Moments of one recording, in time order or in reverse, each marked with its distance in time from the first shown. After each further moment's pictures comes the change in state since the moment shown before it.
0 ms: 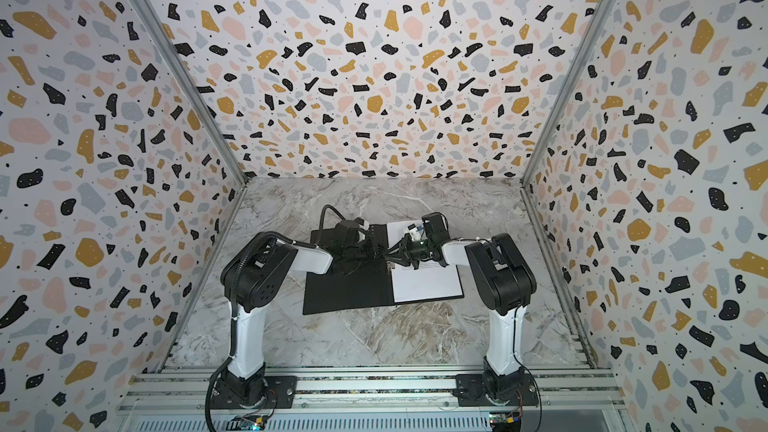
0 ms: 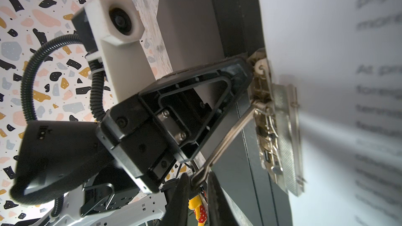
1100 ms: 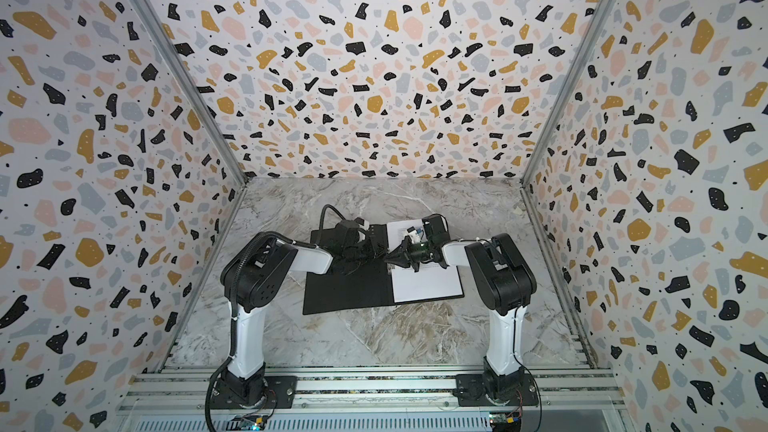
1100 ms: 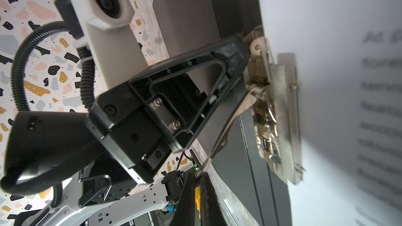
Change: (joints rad) left arm 0.000 0.000 0.000 -0.002 0.000 0.010; right arm 0.002 0.000 -0.022 -0.016 -0.039 -0.018
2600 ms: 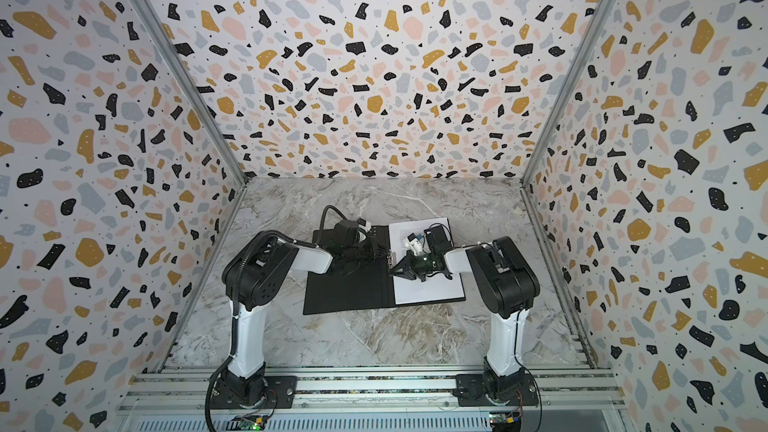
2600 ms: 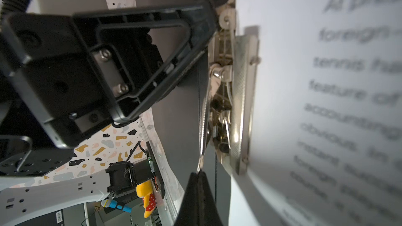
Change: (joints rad) left arm 0.011 0.020 0.006 0.016 0.071 -0.001; right arm 0.001 -0.031 -0.099 -0.080 0.103 -0.400
